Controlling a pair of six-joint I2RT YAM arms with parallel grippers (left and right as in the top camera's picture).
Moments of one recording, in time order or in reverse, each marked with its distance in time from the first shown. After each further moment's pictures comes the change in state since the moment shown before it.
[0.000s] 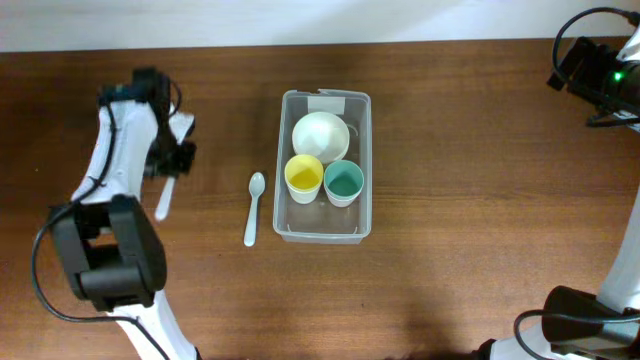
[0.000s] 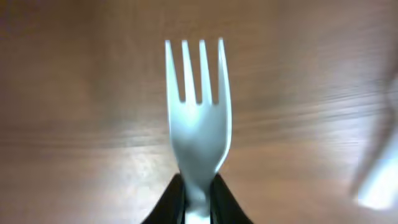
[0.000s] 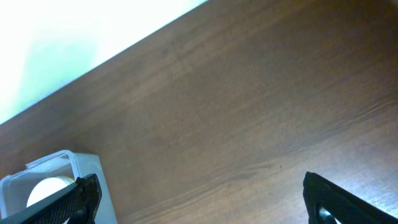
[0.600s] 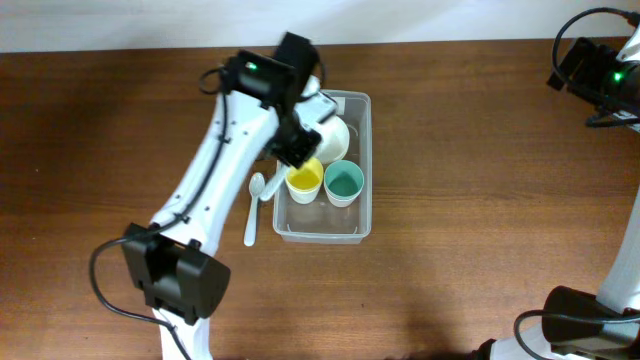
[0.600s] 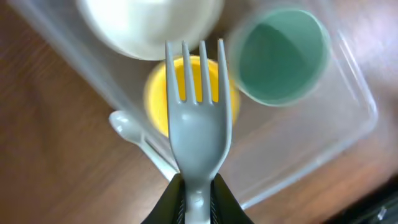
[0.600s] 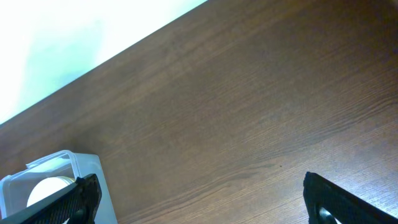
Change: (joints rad) left arm -0.535 -0.003 0.389 -0.279 0.200 0.029; right arm 0.000 0.000 0.000 0.000 0.000 0.000
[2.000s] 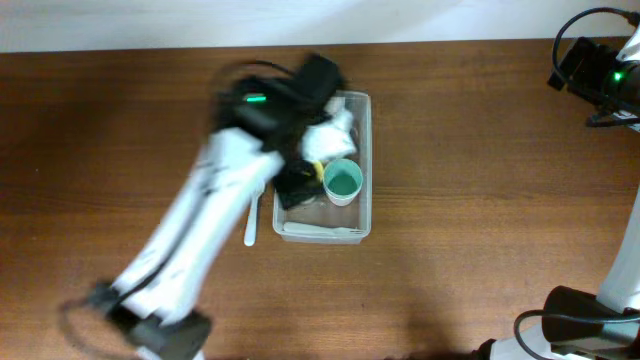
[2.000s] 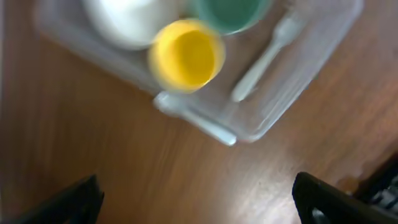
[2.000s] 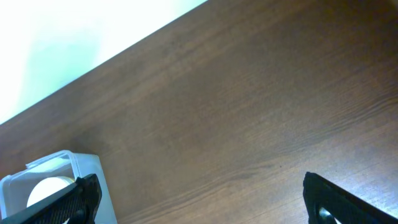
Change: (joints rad) left arm -0.088 -0.235 -0.016 -0.106 -0.210 0.269; right arm 0.000 0.000 0.000 0.000 0.000 0.000
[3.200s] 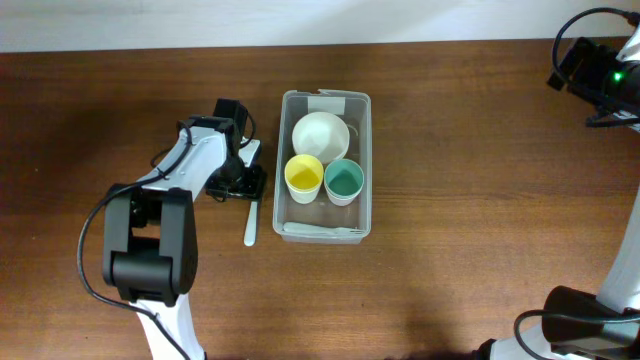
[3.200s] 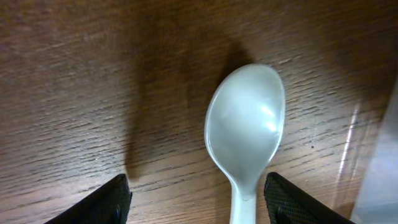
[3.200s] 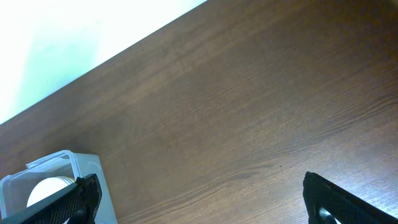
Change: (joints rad) left arm 0.387 0.267 -0.666 0.676 0.200 -0.511; right arm 0.000 0.000 0.000 0.000 0.000 0.000
